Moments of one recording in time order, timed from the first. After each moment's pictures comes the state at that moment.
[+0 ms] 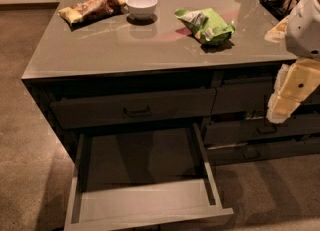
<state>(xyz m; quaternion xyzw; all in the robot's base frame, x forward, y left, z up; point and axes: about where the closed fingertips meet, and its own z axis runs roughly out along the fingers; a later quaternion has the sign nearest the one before) 0.438 -0.217 0.976 -0.60 0.78 -0.03 0.16</state>
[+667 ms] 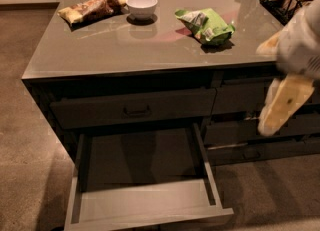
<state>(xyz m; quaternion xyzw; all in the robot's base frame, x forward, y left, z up) 0.439 -0.212 0.949 -0.61 0.77 -0.02 0.17</state>
